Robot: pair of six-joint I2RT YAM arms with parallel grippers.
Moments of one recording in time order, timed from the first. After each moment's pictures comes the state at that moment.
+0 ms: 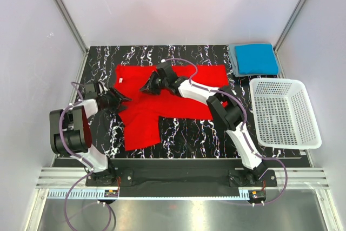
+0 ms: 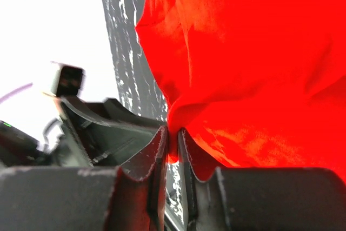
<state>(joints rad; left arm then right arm) 0.20 1.61 0.78 -0.12 0.59 -0.75 0.76 2.35 1.83 -0.04 -0.29 1.14</state>
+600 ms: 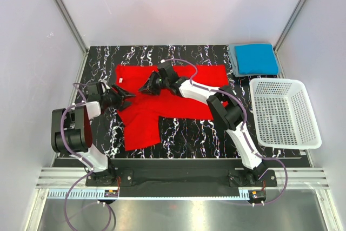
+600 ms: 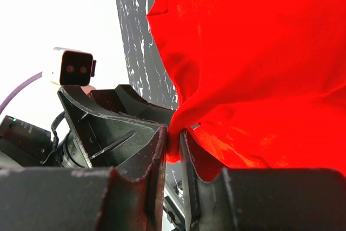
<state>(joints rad) 0.16 1.62 0.71 0.12 0.65 -0.90 0.74 2.35 1.81 0.01 -0.37 1.17</state>
